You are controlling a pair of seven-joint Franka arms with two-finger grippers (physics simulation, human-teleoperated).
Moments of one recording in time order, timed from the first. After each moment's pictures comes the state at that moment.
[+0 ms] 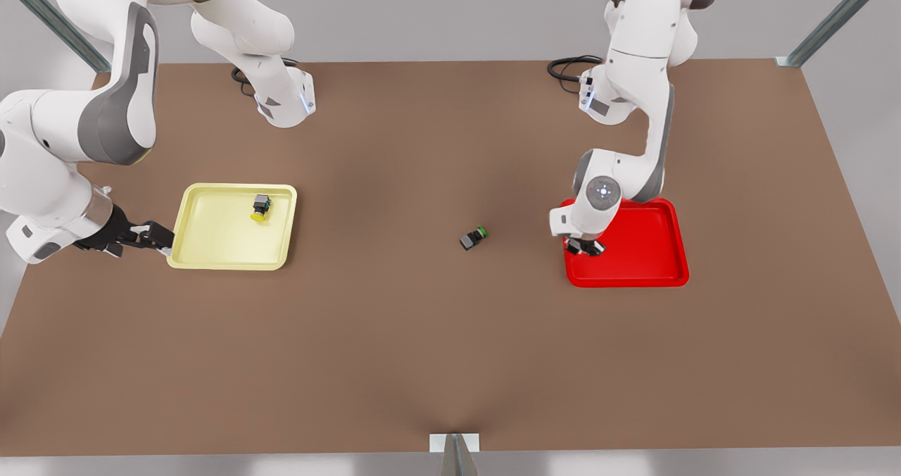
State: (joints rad) left arm -0.86 0.35 0.51 -2.27 -0.14 2.54 0.54; right arm -0.13 0.23 0.11 -1.37 -0.04 1.64 -0.04
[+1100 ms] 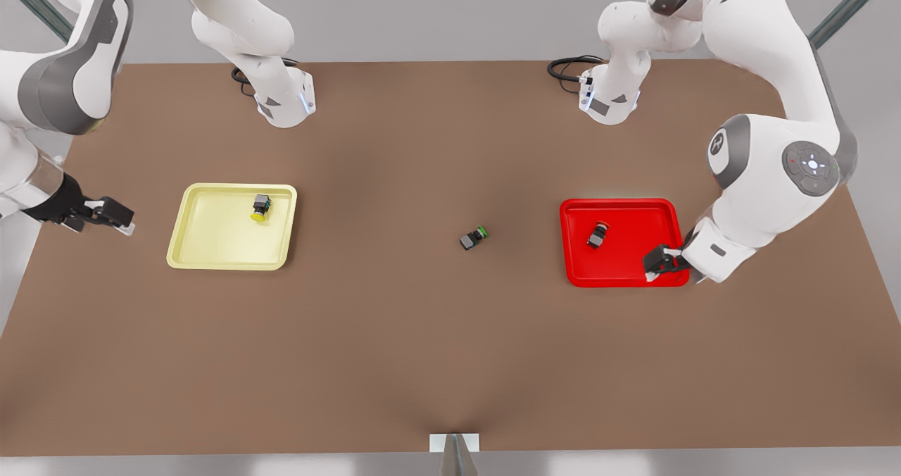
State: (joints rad) left arm -0.14 0.35 -0.01 -1.28 -0.02 1.78 -0.14; right arm -0.20 0.16 0.09 -1.36 -0.02 1.56 -0.04
